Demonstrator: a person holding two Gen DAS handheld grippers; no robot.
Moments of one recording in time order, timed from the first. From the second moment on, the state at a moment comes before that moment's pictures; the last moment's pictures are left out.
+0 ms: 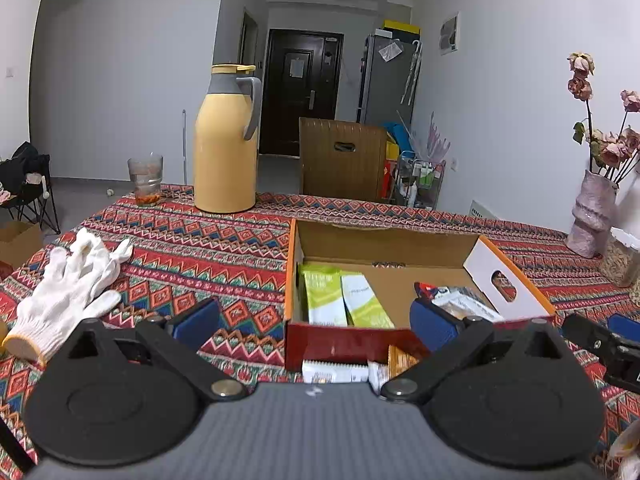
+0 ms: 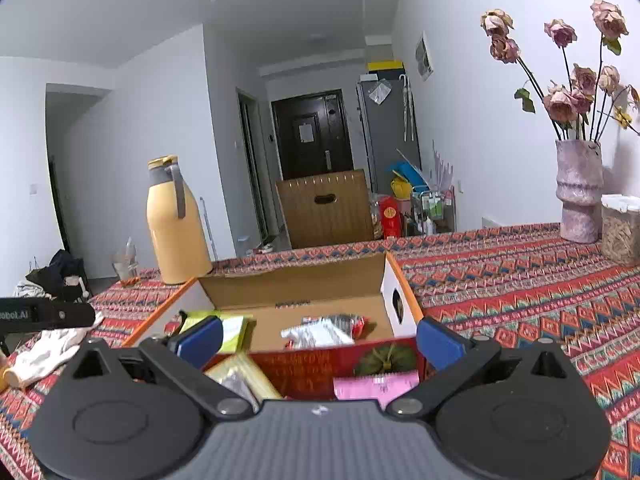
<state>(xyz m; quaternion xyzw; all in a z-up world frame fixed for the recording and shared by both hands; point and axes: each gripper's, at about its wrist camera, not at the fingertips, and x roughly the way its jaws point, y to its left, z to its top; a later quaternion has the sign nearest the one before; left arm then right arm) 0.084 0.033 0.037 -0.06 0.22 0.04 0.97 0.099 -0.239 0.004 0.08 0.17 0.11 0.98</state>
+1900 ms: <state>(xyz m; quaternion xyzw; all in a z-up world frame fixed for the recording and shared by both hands) 0.052 0.053 -0.003 -0.06 0.27 0.04 0.96 0.179 -0.241 -0.055 0.02 0.35 0.08 0.93</state>
